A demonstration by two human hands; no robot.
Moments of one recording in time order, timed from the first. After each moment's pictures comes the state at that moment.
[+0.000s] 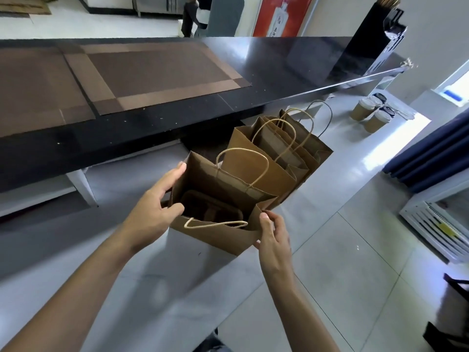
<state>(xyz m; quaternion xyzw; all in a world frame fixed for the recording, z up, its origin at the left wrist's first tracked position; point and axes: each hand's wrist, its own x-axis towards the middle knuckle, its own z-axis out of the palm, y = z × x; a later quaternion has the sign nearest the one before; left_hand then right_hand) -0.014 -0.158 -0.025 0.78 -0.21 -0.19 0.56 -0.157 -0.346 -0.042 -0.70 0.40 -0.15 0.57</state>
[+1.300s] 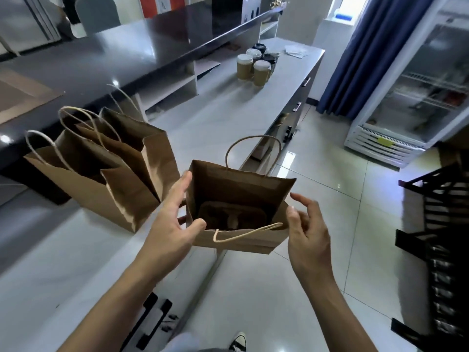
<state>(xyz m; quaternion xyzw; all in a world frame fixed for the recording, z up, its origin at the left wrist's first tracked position) -0.222 -0.480 0.003 0.76 -0.36 -0.22 0.49 -0.410 -0.624 -0.028 -0.69 0.45 -0.35 0.45</state>
